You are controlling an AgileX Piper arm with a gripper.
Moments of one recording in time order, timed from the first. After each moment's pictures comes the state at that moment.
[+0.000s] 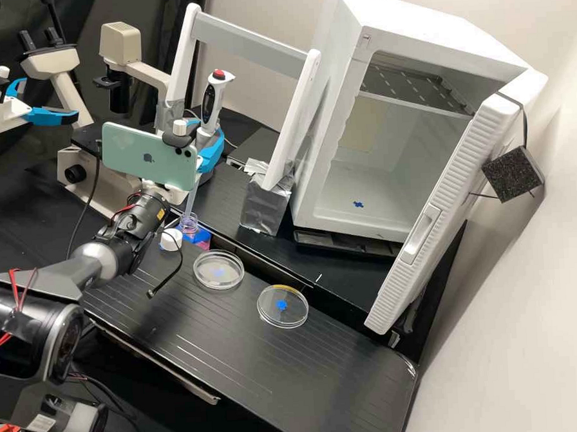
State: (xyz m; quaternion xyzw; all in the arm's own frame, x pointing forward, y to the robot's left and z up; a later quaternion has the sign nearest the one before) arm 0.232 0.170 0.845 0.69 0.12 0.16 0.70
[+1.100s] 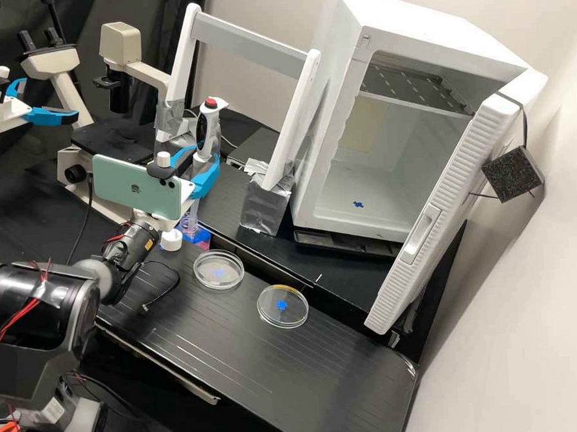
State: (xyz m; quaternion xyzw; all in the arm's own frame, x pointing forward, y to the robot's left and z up) arm 0.221 0.139 0.807 0.67 0.08 0.17 0.72
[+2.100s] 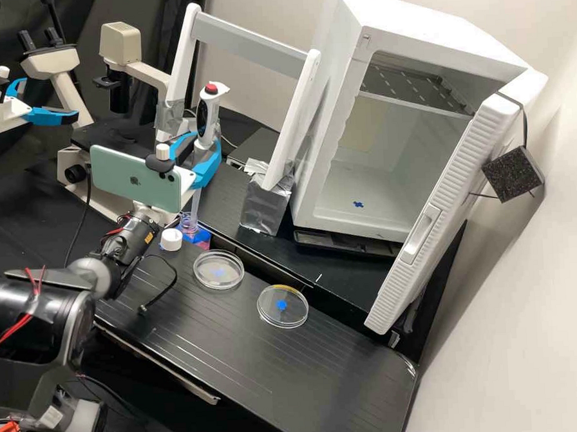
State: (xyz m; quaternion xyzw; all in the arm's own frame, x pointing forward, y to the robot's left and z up) arm 0.213 0.159 0.832 0.68 0.08 0.22 0.70
